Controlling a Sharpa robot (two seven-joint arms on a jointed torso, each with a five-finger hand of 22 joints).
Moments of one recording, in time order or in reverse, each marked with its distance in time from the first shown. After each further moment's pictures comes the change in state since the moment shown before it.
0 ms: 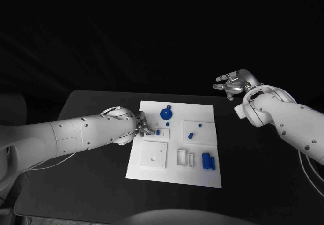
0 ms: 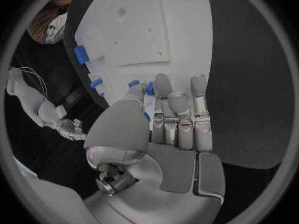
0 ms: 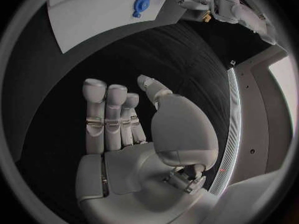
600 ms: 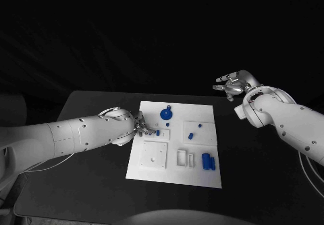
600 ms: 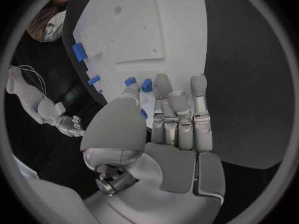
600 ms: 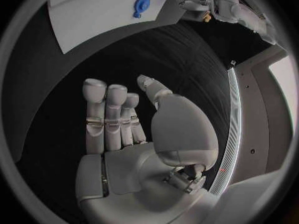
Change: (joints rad) left arm -0.003 -0.014 -0.001 0.000 0.005 -0.032 0.007; left_hand -0.060 -0.090 0.001 0.148 -0.248 -0.003 0.004 -0.006 0.015 0.000 0.000 -0.011 0.007 -0.003 0.003 -0.004 -0.008 0.000 0.003 -0.003 -0.016 0.000; right arm -0.003 -0.001 0.000 0.000 0.002 0.000 0.000; right_hand 0.000 0.000 0.003 -0.003 0.002 -0.001 0.002 0.000 0.000 -0.002 -0.002 0.000 0.000 0.000 0.000 0.000 0.000 0.000 0.000 0.000 0.000 0.000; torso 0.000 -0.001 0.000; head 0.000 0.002
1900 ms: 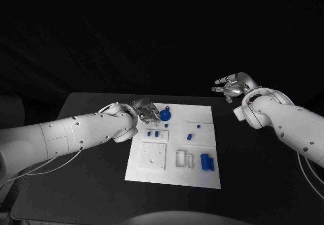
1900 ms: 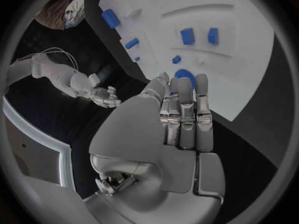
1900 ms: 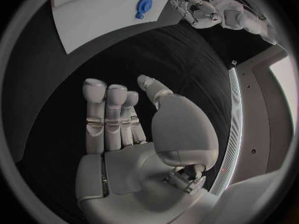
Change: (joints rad) left arm -0.004 -0.021 0.084 0.071 0.035 -0.214 0.352; left_hand 0.341 0.108 0.135 -0.316 -0.128 -0.132 0.111 -0.001 -0.625 -0.152 0.107 -0.414 -0.382 -0.163 0.095 -0.170 -0.137 0.014 -0.090 0.079 -0.201 -0.050; right arm -0.006 -0.005 0.000 -0.003 0.004 0.000 0.001; right_hand -0.004 -0.004 0.004 -0.004 0.000 -0.002 0.002 0.000 0.000 -0.008 0.008 -0.115 -0.103 0.000 0.000 -0.003 0.000 0.000 -0.002 -0.002 -0.004 -0.002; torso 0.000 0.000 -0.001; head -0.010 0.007
